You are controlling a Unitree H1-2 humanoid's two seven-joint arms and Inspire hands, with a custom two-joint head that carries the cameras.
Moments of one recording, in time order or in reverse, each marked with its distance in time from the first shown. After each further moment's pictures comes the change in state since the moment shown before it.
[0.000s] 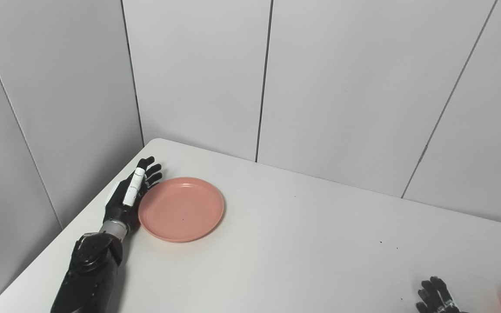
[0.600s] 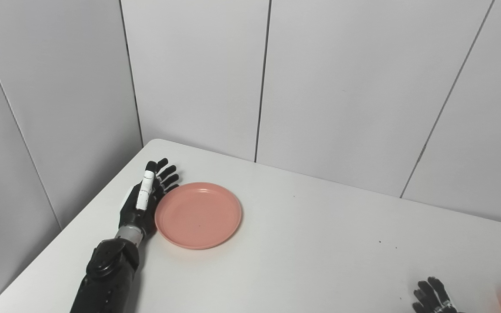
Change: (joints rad) left arm 0.008 -0.079 0.013 -0.053 -0.048 0.039 -0.017; right arm 0.009 0.009 0.004 -0.009 0.001 0.001 0.001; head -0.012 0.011
